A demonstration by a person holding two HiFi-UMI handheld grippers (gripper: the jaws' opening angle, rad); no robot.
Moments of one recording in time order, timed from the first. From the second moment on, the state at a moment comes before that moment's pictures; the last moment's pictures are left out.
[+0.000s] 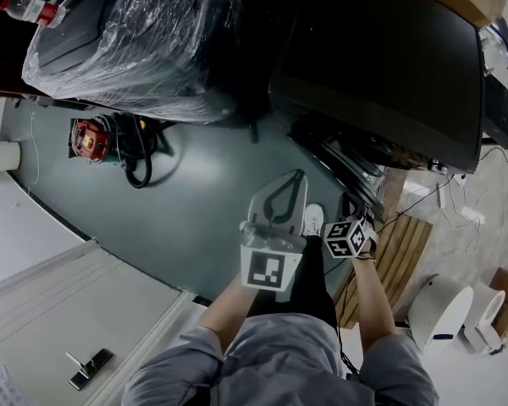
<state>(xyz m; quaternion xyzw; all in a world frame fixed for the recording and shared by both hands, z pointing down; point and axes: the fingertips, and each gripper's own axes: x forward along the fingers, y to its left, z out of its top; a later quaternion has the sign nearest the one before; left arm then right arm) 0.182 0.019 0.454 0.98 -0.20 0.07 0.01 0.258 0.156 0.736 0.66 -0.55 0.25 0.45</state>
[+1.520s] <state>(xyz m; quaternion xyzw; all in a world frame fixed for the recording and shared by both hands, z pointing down) 0.201 0.021 0.468 0.98 -0.20 0.08 0.02 0.354 0.133 0.743 0.74 -0.47 0.29 0.39</state>
